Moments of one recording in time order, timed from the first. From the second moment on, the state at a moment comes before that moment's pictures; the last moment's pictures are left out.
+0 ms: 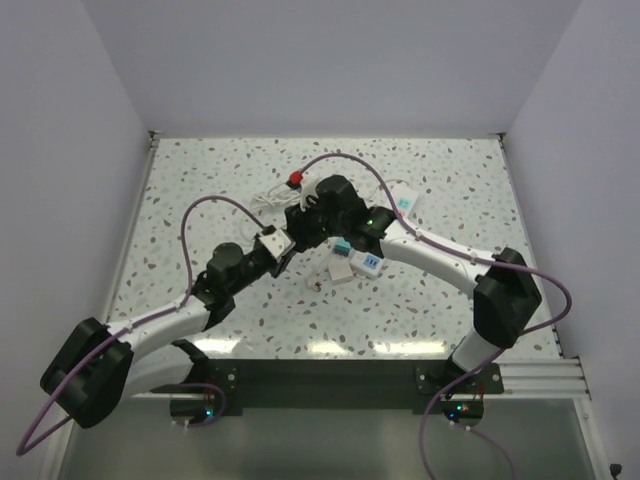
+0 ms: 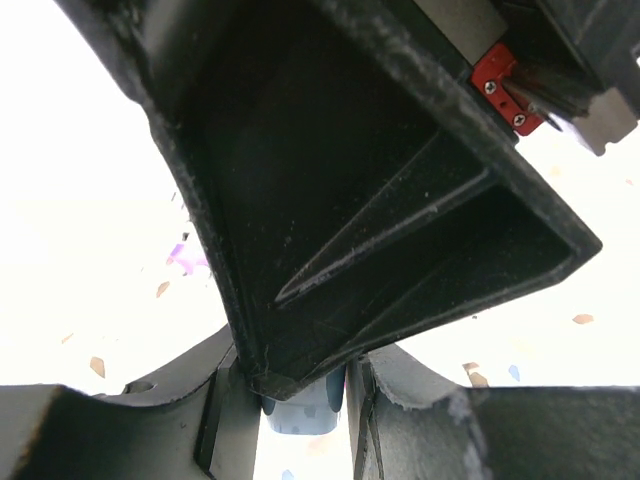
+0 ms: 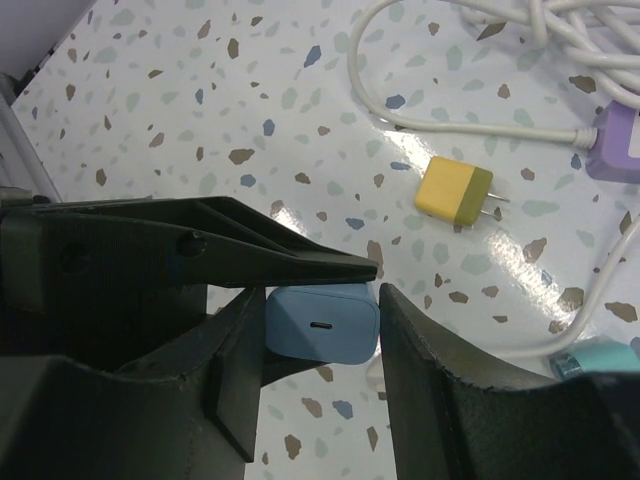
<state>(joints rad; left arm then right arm) -0.60 1.10 0.35 0.63 0.18 0.24 0.83 1.66 1.31 -0.23 -0.21 0.24</state>
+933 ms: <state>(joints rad) -0.61 1.15 0.44 0.75 0.34 0.25 0.64 1.52 1.22 -0.43 0.05 0.14</state>
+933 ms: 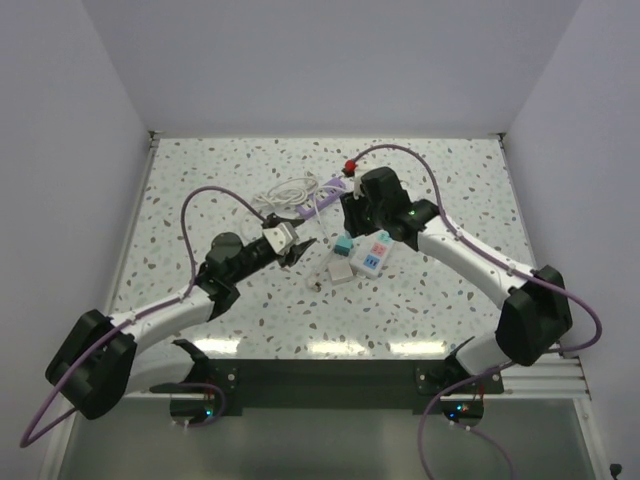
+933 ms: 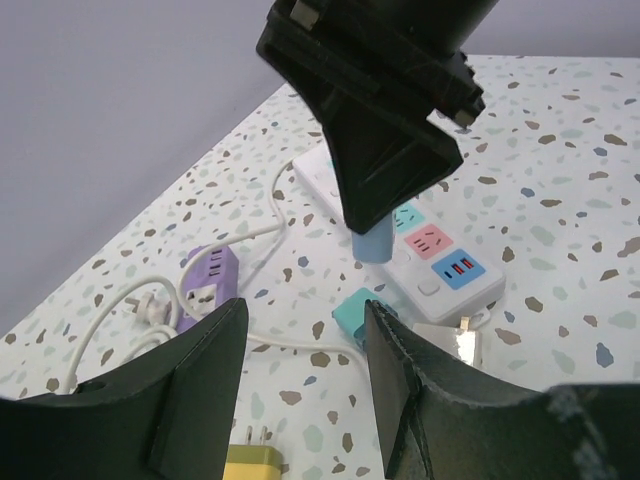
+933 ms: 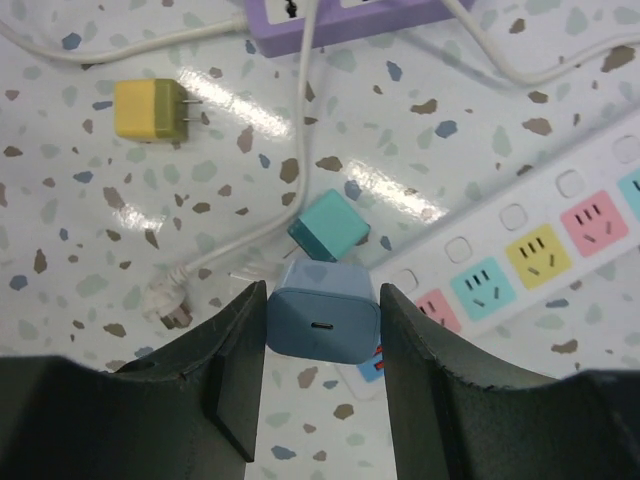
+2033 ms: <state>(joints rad) -0.61 1.20 0.49 0.66 0.41 0.27 0.45 1.42 0.95 -0.32 -0.16 -0.37</state>
